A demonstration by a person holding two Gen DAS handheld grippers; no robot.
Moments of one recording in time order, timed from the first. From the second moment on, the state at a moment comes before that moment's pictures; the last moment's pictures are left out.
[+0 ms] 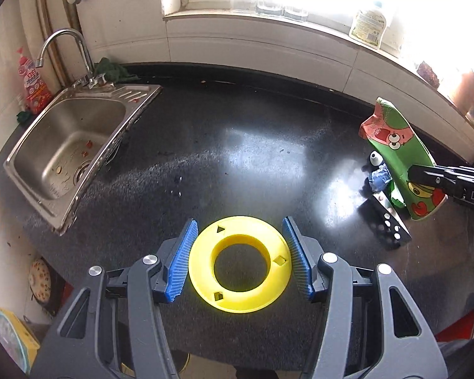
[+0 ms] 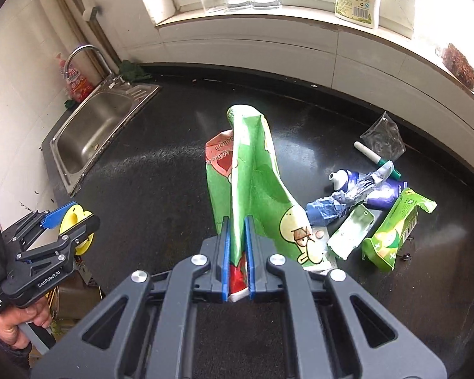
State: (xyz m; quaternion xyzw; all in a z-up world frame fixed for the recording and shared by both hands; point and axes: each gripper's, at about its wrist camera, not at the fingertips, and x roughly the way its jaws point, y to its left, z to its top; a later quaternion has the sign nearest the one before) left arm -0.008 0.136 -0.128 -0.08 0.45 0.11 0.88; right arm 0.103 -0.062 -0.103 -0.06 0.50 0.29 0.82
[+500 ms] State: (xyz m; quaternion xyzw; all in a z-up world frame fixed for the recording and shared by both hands) left arm -0.139 0.197 -0.131 -0.14 0.42 0.25 0.86; right arm 0.004 0.055 -0.089 -0.14 0.46 0.45 0.75
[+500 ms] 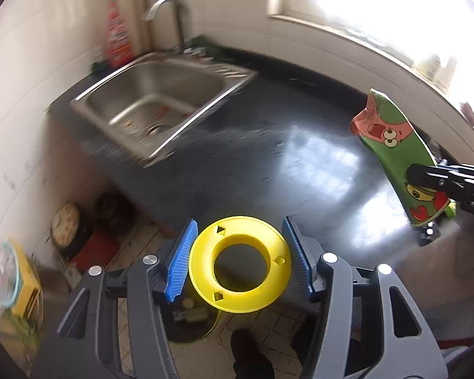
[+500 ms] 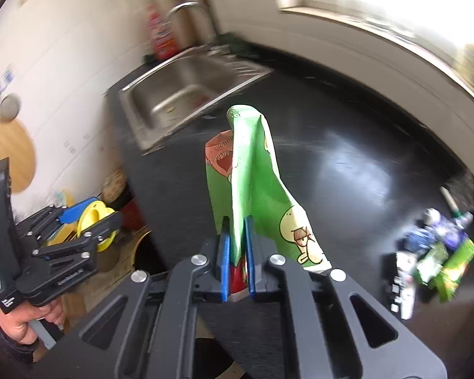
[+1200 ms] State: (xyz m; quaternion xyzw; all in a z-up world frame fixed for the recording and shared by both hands) left arm -0.322 0.294 -0.259 -0.31 0.42 0.36 0.77; right arm -0.195 0.239 -0.185 -0.27 0.52 0.58 0.57
